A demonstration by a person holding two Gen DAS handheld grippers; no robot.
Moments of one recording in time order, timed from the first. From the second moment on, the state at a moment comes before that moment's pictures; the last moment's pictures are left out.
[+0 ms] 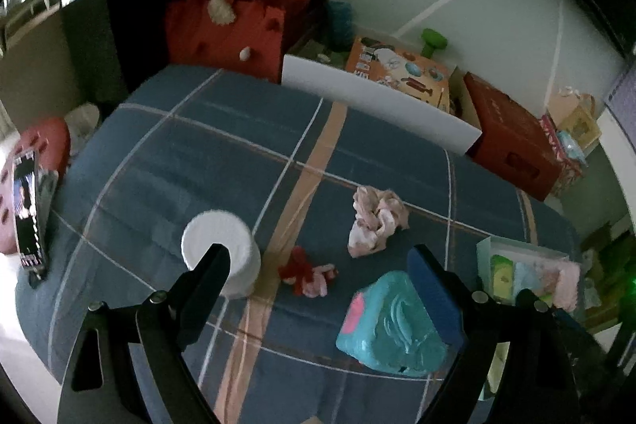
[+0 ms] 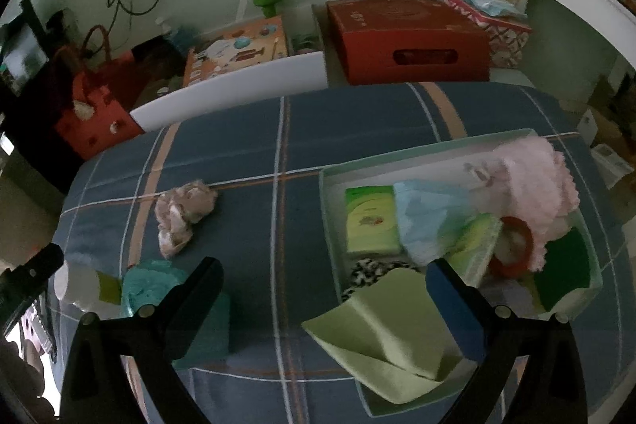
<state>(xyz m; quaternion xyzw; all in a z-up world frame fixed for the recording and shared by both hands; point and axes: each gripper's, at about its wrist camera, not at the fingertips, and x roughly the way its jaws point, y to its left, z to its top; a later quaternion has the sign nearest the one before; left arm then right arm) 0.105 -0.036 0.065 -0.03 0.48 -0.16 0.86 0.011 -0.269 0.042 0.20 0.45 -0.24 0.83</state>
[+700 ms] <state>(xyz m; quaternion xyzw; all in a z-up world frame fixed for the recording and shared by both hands) 0.113 -0.036 0.042 -0.07 0.51 -0.18 0.84 0.019 -0.256 0.040 0.20 0.45 -0.22 0.84</state>
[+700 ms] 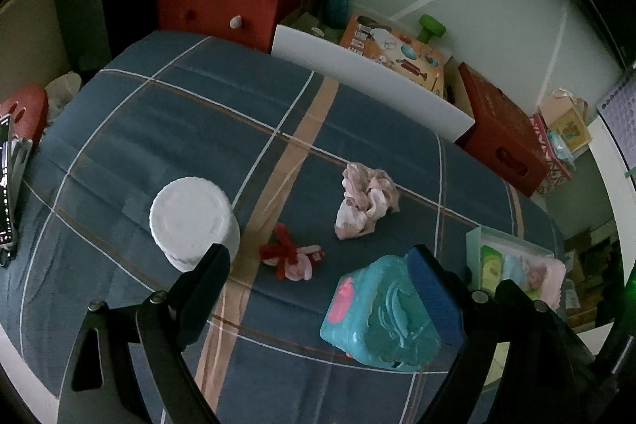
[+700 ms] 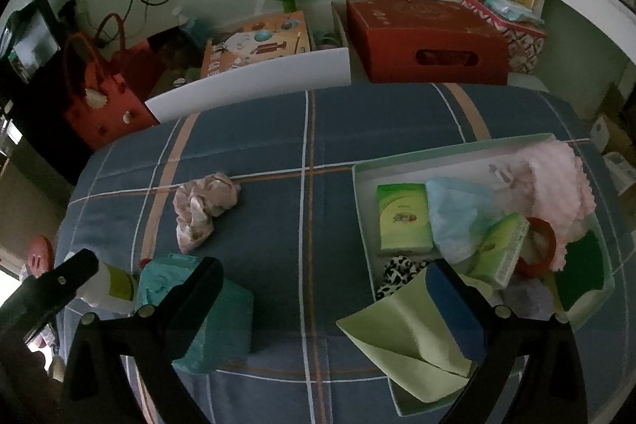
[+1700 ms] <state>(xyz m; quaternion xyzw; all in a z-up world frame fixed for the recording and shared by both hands) 0.181 -0.073 0.039 0.05 0.60 -0.25 0.76 0.142 -0.280 0.039 0.23 0.59 -0.07 0.77</state>
